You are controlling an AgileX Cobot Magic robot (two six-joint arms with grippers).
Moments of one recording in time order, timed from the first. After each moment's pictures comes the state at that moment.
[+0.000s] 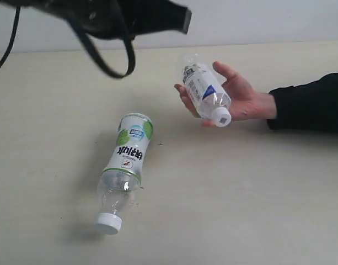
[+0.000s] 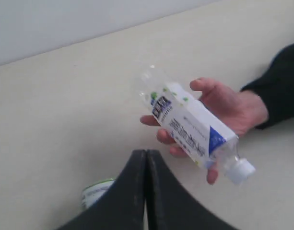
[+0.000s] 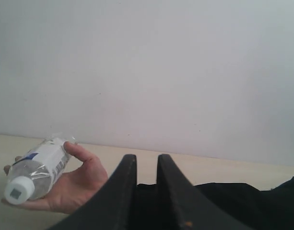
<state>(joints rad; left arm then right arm) -0.81 1.47 -1.22 0.62 0.65 -0.83 0.15 0.01 0.00 0.46 0.03 -0.52</state>
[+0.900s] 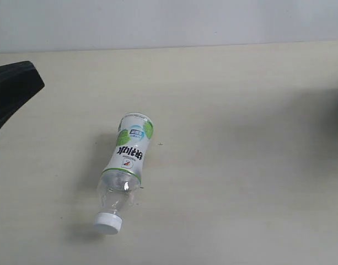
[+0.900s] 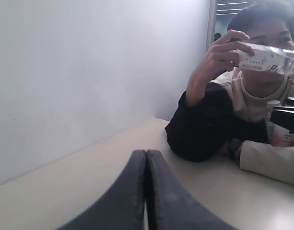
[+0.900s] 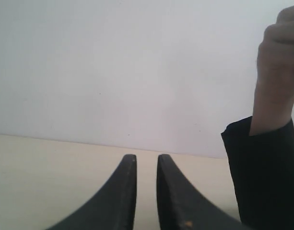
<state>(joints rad) -0.45 0.72 -0.26 0.66 -0.57 -0.63 0.15 0.01 0.00 0.46 0.03 -0.52</state>
